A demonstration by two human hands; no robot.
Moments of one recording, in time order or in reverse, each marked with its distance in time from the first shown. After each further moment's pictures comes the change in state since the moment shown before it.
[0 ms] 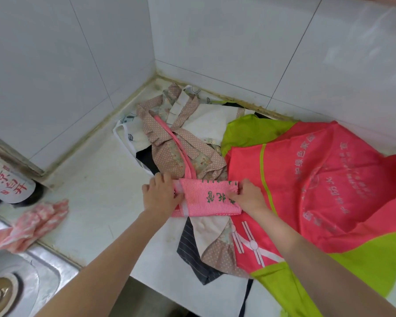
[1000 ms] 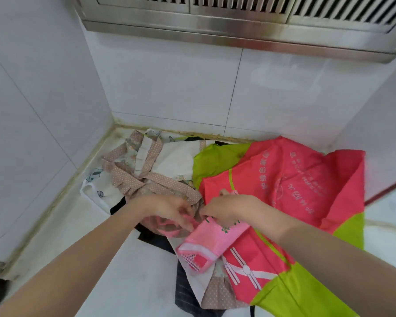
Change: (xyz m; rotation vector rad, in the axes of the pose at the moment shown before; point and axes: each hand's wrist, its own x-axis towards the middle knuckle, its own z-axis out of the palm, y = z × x) left_hand 0.077 0.051 -0.097 -0.247 -0.982 0.649; right_hand -0.033 -0.083 -0.095 -0.801 -0.503 -0.404
